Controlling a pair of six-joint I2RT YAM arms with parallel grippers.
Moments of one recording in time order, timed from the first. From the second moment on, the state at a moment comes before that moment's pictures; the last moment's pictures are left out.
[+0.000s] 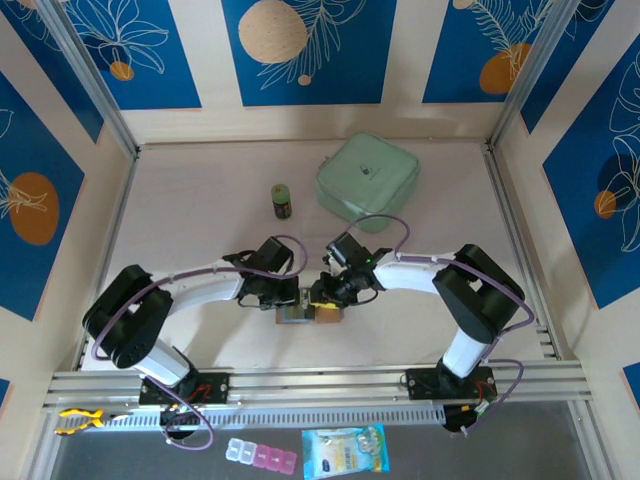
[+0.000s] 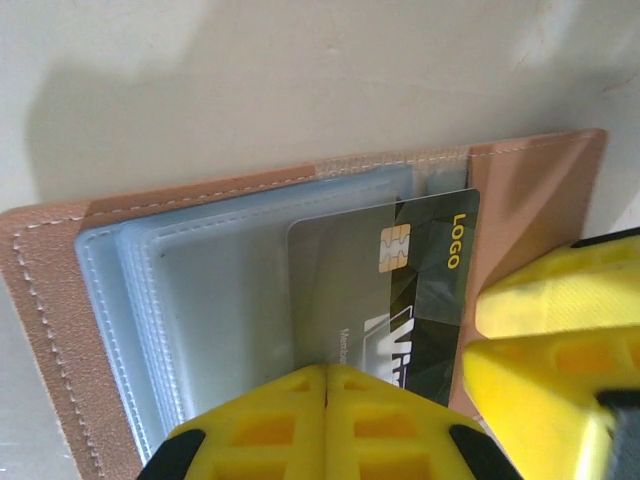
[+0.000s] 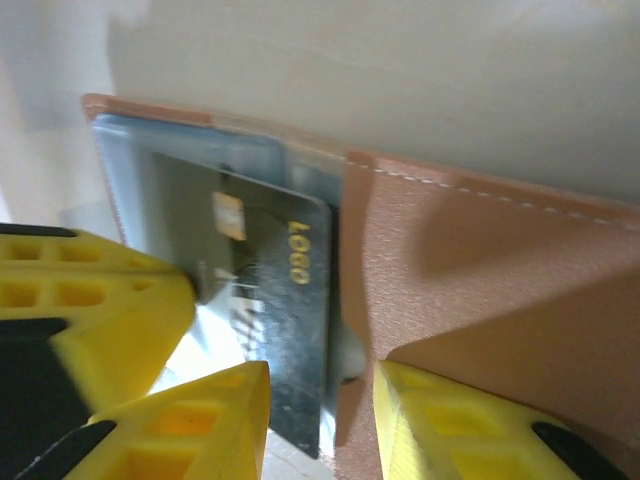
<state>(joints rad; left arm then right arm) -0.74 1.54 0.77 -0.39 0.29 -0.80 0.76 1.69 0.82 -0.26 -0.49 0.84</state>
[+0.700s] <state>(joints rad) -0.74 1.44 0.73 -0.36 0.26 -0.80 0.73 1.68 0.77 -0.11 -0.62 0.88</state>
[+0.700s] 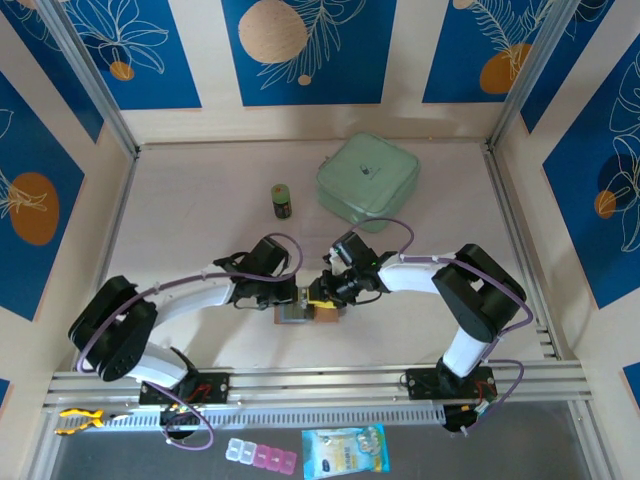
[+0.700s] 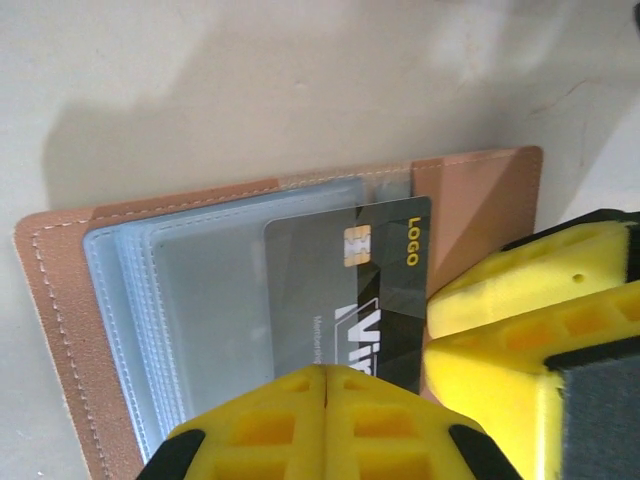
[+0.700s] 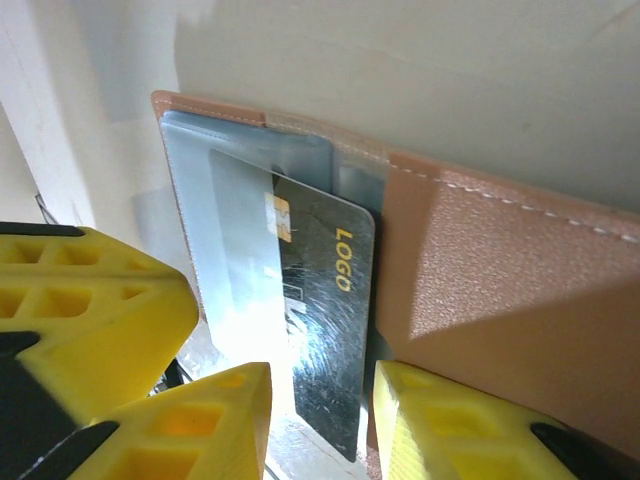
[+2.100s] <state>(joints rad) -0.74 1.47 0.69 -0.35 0.24 -0.79 0.70 1.73 0.72 0.05 -0.71 0.93</state>
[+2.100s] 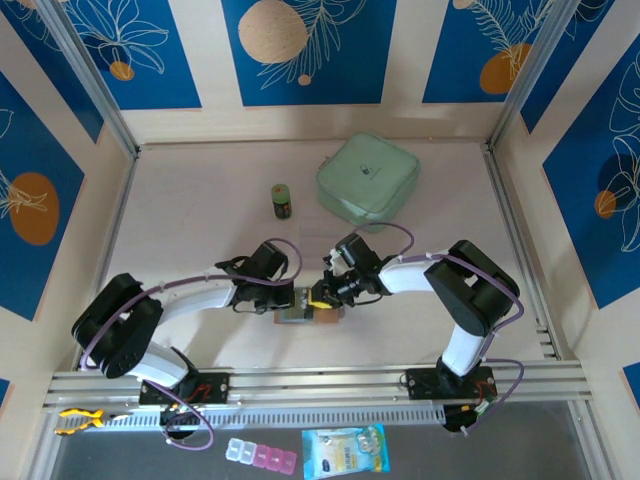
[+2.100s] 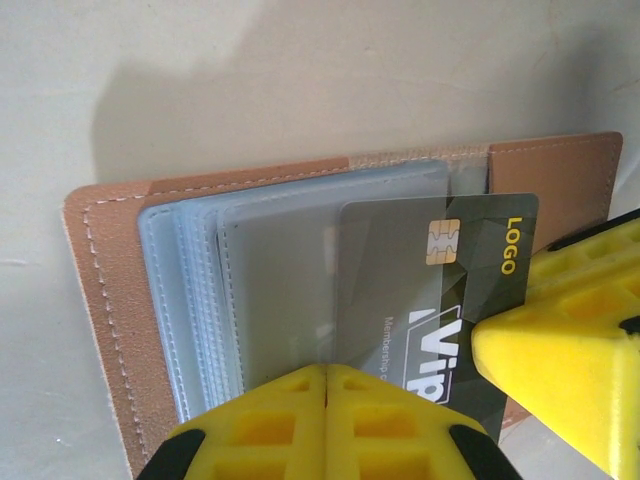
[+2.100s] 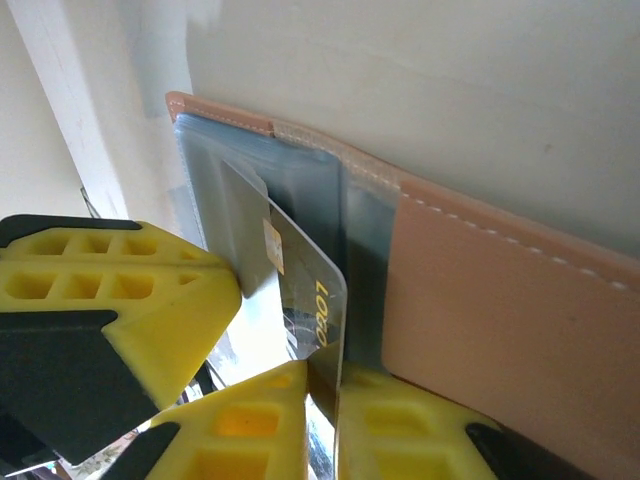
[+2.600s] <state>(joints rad) -0.74 1.47 0.70 -0.35 0.24 -0.79 0.68 1.63 0.70 -0.05 -0.69 0.87</state>
